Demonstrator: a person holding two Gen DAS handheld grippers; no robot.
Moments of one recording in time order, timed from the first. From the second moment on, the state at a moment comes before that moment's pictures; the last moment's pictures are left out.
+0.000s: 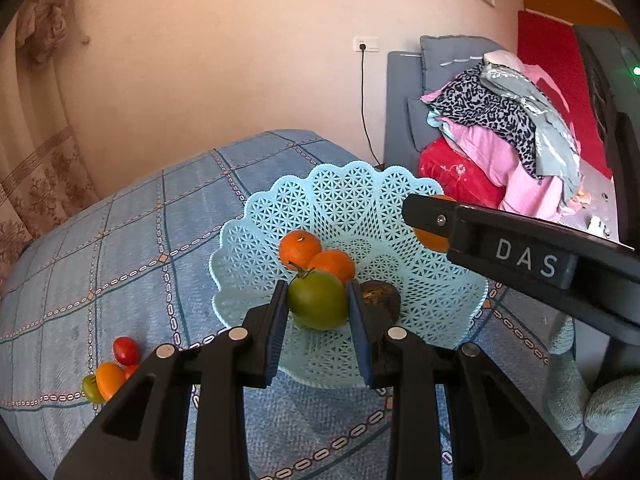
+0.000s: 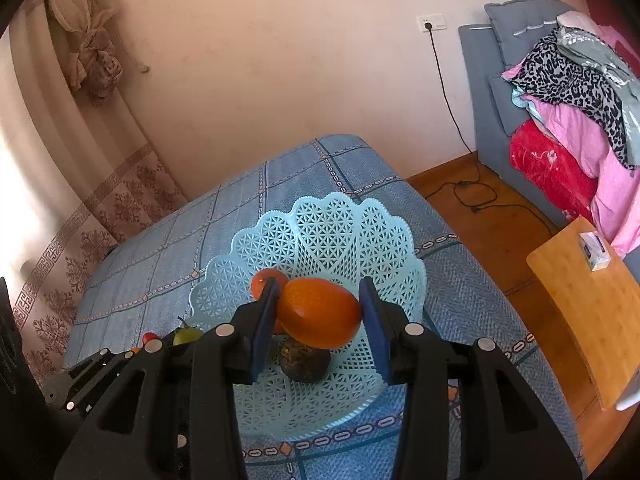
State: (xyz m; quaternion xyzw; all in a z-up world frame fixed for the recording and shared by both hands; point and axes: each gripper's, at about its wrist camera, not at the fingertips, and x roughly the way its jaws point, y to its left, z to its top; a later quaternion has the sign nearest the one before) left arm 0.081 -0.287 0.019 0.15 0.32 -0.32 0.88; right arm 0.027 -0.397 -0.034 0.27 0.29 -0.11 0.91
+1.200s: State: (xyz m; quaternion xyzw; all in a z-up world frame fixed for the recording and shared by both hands) left arm 0.085 -0.245 0.042 0.12 0.31 -0.26 0.91; right arm 0.004 -0.386 -0.010 0.28 0.25 -0.10 0.92
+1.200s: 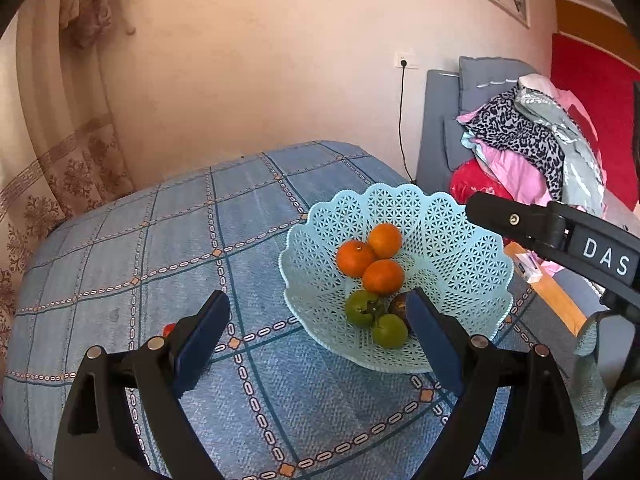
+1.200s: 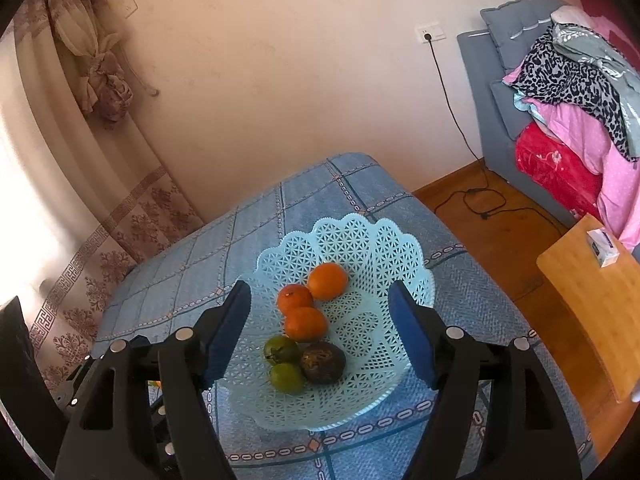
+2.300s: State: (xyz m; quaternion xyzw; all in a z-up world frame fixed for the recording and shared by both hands) left arm 0.098 -0.160 0.059 0.07 0.31 -0.19 0.93; right arm 0.007 -0.350 -0.006 0.26 0.23 -0.05 0.94
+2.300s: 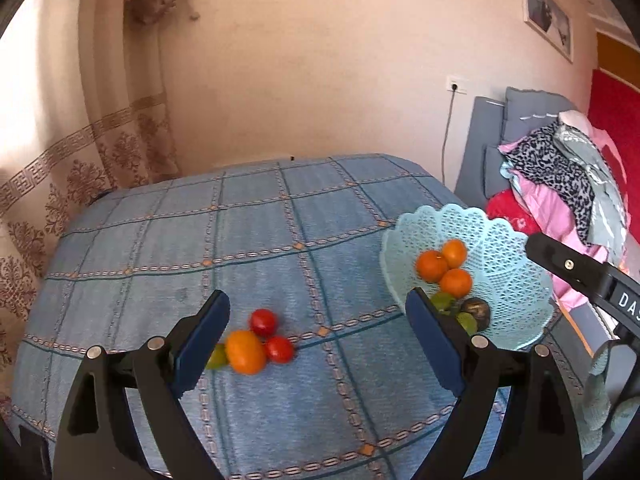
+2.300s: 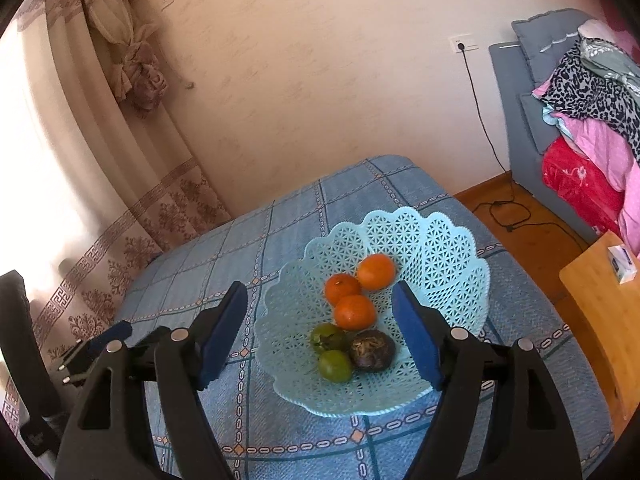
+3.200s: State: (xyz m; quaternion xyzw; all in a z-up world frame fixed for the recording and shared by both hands) left arm 0.151 -0.078 0.003 0.06 0.37 -0.08 0.92; right arm 0.020 -0.314 -0.019 0.22 0.26 -0.02 0.94
